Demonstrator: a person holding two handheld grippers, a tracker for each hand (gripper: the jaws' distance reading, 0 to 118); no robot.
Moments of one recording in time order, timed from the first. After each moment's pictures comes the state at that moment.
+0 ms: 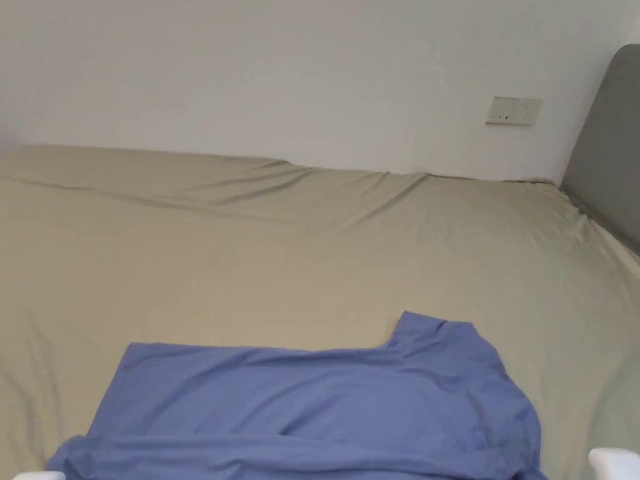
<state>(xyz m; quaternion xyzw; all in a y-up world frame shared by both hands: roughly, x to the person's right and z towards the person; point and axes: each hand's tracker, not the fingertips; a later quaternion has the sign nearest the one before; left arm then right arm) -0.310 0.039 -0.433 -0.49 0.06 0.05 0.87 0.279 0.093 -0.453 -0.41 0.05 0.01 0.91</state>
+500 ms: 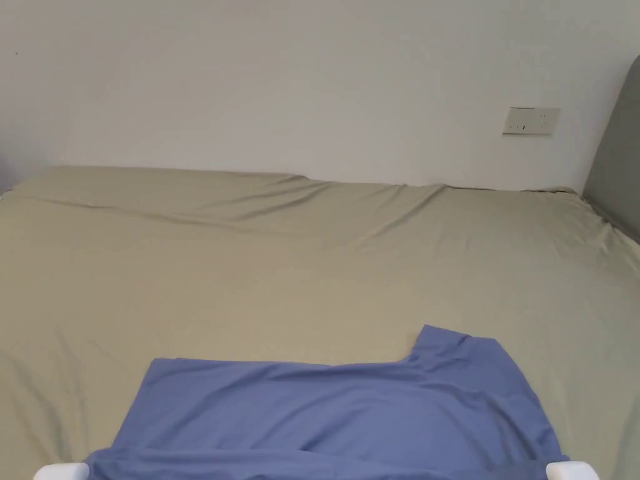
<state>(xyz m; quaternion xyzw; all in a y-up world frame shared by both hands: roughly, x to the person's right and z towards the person) -0.324 0.074 -0.435 -0.47 0.03 0.09 0.88 0.252 0.083 -0.481 -0.48 0.15 0.04 0.86</state>
